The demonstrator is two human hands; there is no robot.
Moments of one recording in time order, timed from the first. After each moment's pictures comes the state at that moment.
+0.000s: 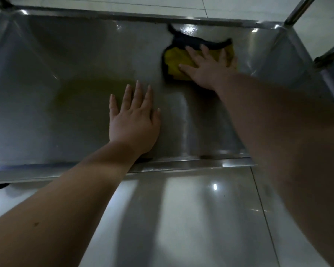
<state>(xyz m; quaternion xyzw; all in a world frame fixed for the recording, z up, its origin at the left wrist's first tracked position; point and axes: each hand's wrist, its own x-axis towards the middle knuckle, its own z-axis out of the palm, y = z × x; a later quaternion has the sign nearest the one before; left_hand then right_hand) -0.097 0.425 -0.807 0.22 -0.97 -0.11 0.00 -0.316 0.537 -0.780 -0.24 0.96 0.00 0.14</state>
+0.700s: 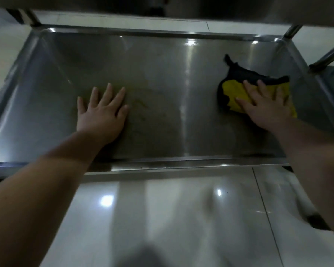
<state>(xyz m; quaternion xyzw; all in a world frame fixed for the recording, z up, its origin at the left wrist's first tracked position) -0.059 0.341 -0.799 0.26 -0.96 -0.08 -0.04 -0.282 0.679 -0.781 -0.12 0.98 0.00 0.13</state>
